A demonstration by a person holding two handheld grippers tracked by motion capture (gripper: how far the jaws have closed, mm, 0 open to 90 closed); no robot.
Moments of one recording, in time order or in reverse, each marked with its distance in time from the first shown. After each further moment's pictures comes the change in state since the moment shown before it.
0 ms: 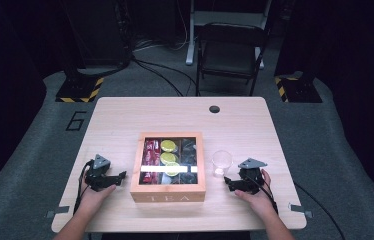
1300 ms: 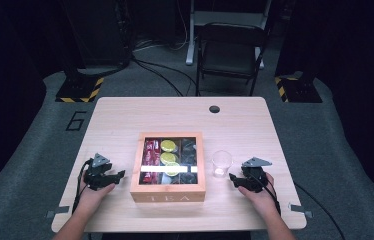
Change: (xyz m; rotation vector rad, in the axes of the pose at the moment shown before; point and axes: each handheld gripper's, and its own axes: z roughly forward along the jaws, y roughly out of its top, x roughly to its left) left arm -0.004 0.009 -0.011 0.018 -0.022 -0.008; right arm -0.004 0.004 -0.014 0.000 -0.028 0.047
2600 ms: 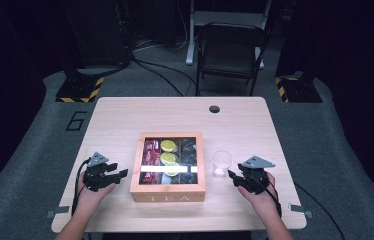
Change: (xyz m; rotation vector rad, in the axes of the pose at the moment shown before) left arm -0.017 0.014 -0.025 -0.064 -0.103 -0.055; right arm 0.025 0.022 -0.039 -0.092 0.006 -0.058
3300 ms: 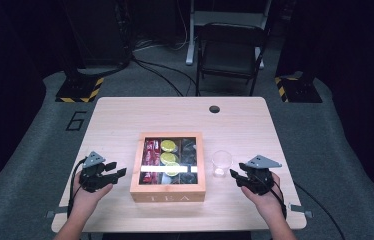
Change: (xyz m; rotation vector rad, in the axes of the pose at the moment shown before) left arm -0.010 0.011 -0.022 -0.029 -0.019 0.031; right arm 0.005 0.013 -0.027 -0.033 0.029 0.005
